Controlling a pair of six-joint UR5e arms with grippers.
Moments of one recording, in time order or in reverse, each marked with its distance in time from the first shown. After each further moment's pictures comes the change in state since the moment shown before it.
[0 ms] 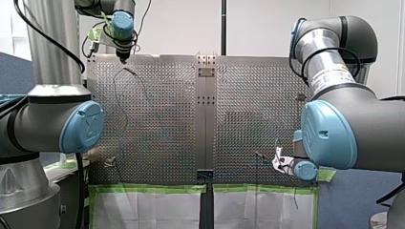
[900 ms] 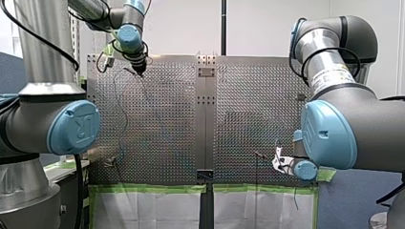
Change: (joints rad) left arm -0.137 -0.025 -0.138 0.113 0.082 0.009; right arm 0.000 0.000 -0.002 0.015 0.000 -0.004
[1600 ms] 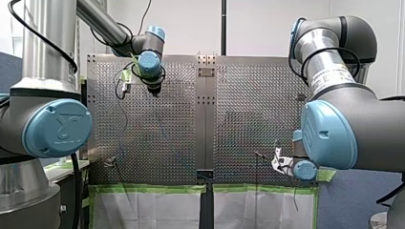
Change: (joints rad) left arm -0.189 -0.189 -0.050 0.189 -0.186 -0.185; right arm 0.005 0.000 0.000 0.011 0.000 -0.007
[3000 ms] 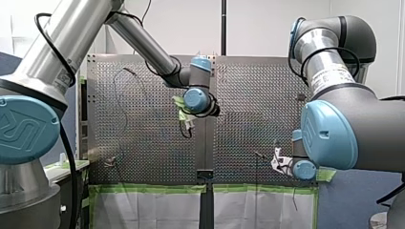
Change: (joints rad) left arm -0.383 -0.383 0.150 0.383 0.073 -0.382; right arm 0.005 -0.001 -0.003 0.006 0.000 0.000
